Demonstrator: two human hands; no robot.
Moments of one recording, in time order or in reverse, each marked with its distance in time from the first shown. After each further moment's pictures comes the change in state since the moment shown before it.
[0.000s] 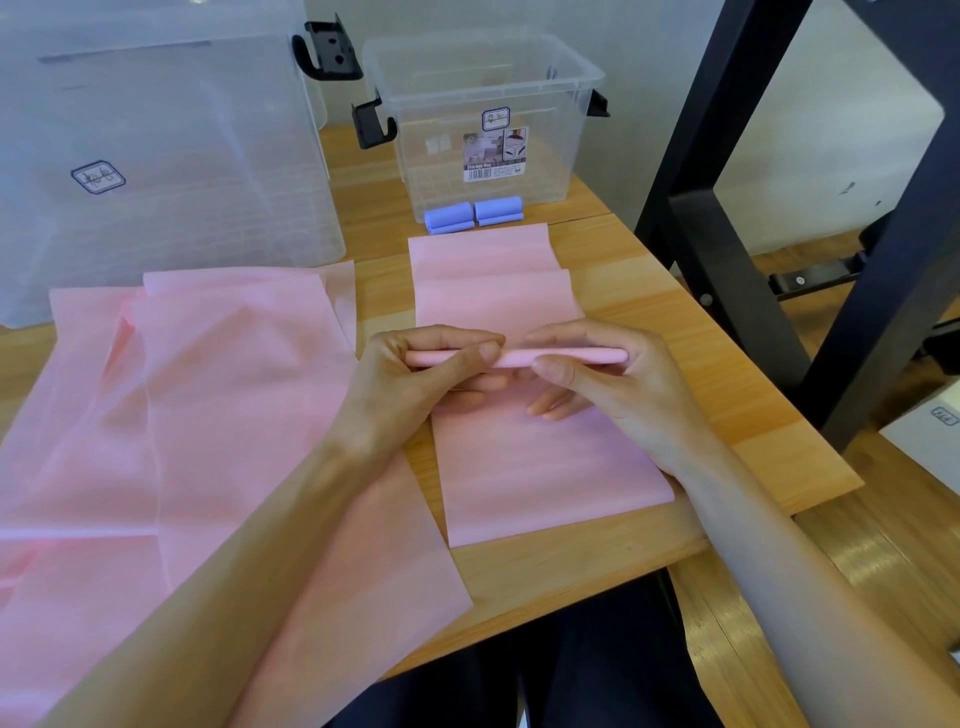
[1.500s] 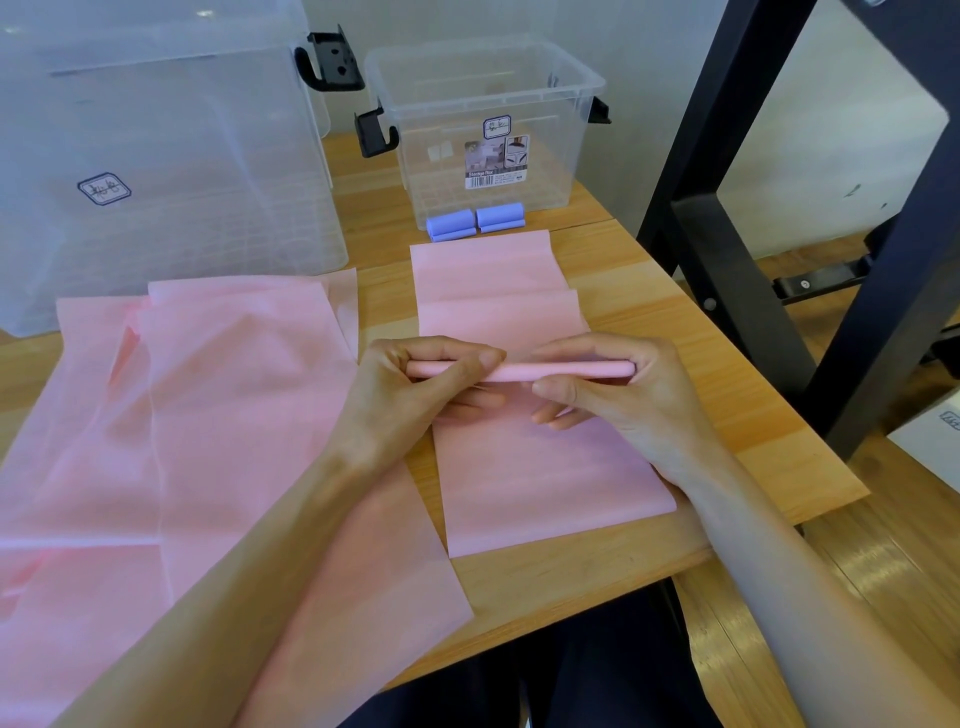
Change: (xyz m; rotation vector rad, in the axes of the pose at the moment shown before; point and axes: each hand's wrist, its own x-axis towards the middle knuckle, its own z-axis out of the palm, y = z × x) left_hand -0.003 0.001 -0.001 0.092 0.023 0.039; right_hand -0.002 -0.002 -0.001 0.039 0.024 0.014
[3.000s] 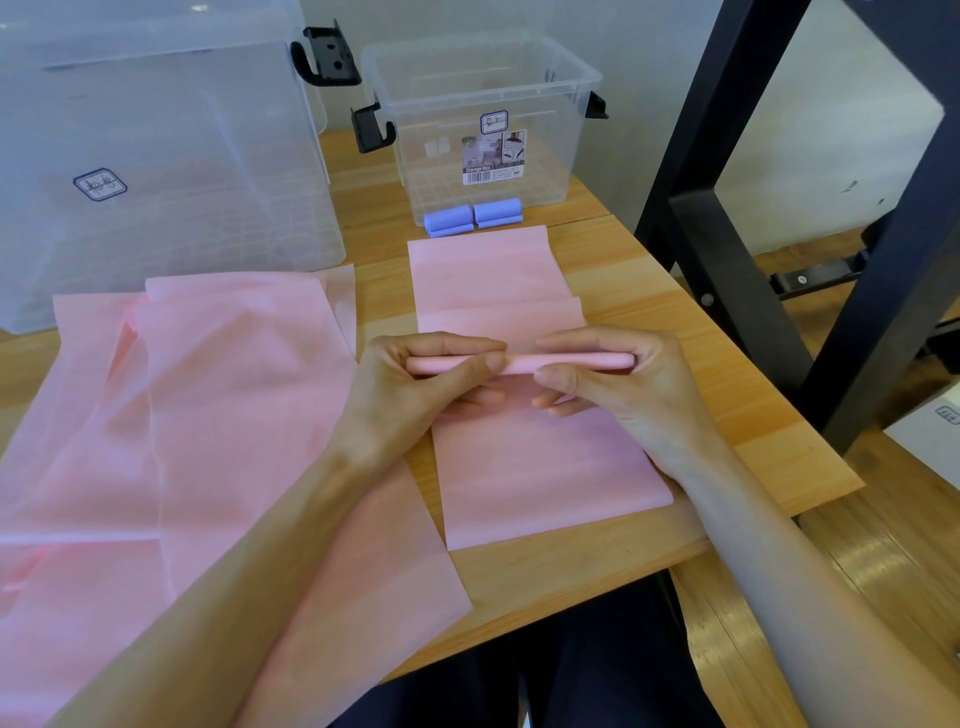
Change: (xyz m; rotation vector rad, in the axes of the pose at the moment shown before) left_hand -0.001 -0.001 0.003 -0.019 0.012 -0.001; right_hand -0.001 -0.002 0.001 0.048 0.041 -0.001
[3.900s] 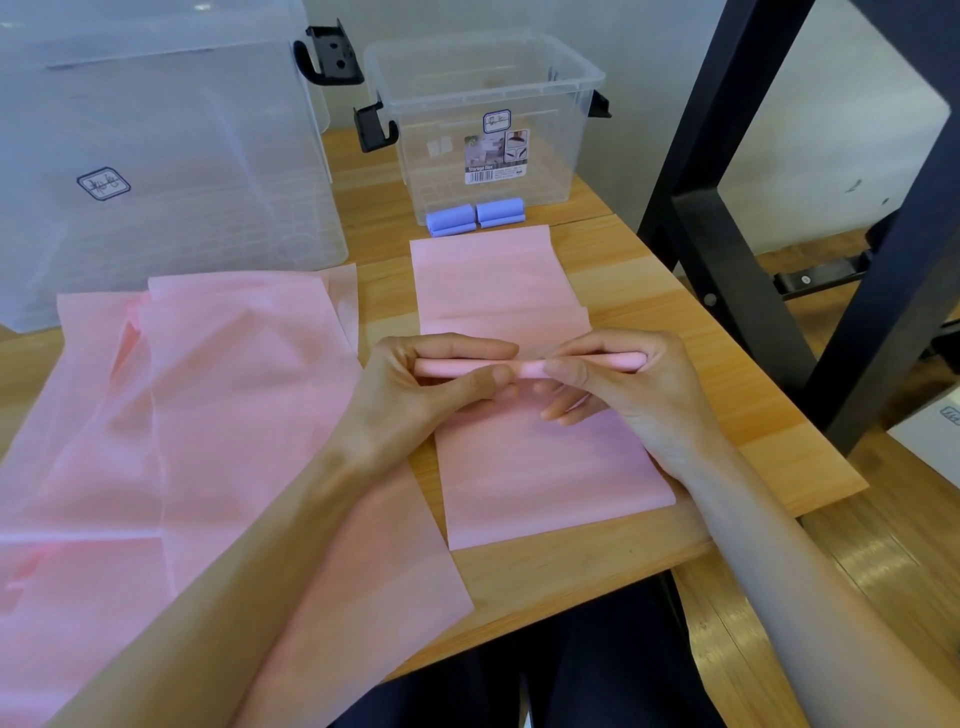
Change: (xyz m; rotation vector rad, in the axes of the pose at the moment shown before) left_hand -0.003 0.003 -0.003 0.008 -0.099 0.020; right_hand -0.001 -0.001 -0.002 -0.040 -0.006 0.013
